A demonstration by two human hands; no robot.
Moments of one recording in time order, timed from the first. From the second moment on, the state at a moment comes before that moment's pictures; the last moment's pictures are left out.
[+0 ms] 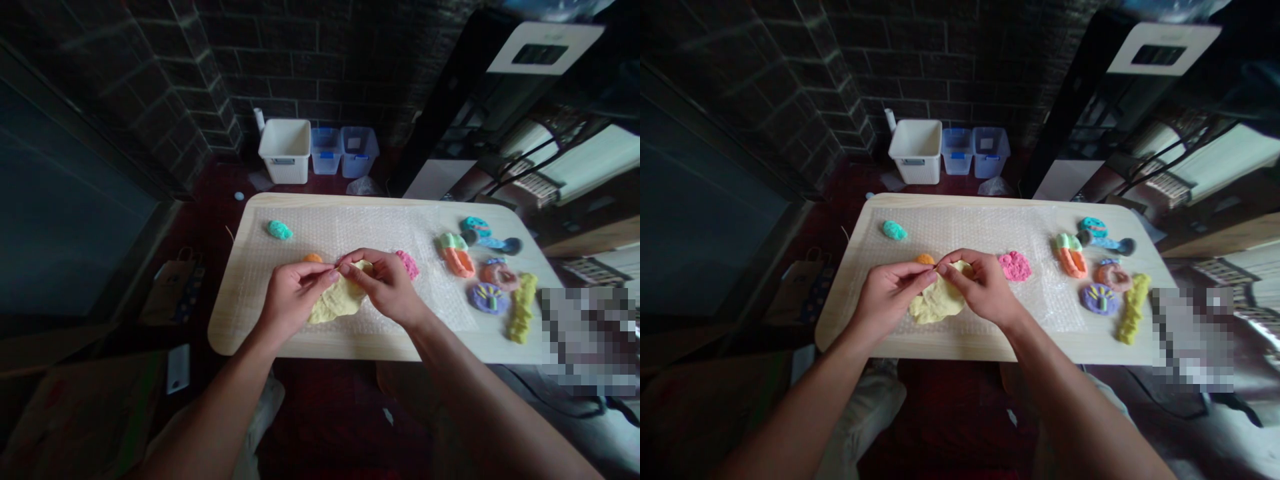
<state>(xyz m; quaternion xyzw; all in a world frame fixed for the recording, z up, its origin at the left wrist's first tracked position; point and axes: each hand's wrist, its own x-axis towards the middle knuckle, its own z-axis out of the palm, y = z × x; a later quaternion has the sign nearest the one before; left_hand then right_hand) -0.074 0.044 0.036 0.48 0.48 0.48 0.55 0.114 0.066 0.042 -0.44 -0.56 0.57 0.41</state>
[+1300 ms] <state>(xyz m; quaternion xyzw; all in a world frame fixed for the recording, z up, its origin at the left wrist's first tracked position) -0.061 0.039 0.038 0.35 0.44 0.58 0.59 0.106 0.055 0.053 -0.38 -0.45 0.66 0.46</state>
